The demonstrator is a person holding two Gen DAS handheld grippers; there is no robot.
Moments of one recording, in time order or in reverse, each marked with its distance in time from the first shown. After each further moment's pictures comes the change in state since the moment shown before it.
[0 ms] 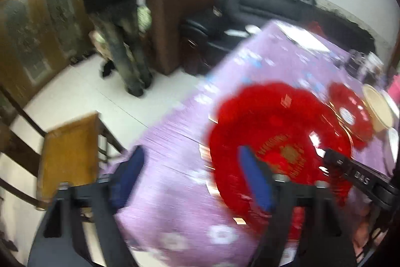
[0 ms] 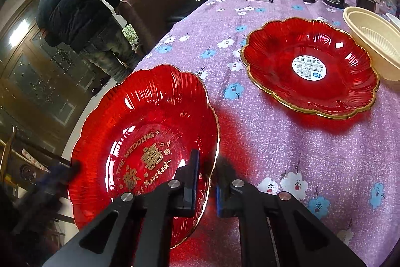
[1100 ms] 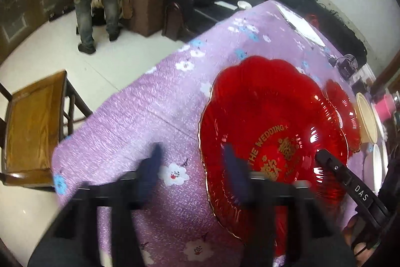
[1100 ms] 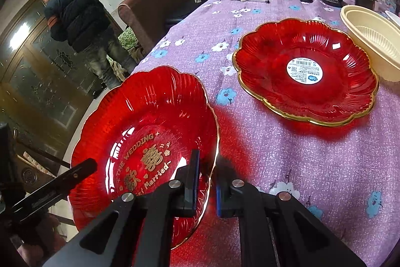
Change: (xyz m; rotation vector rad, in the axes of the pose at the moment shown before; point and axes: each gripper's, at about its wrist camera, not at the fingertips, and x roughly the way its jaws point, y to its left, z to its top) left arm 0.067 -0.006 -0.008 -0.141 0.265 -0.257; right arm -0.002 -0.007 0.002 0.014 -0.009 0.009
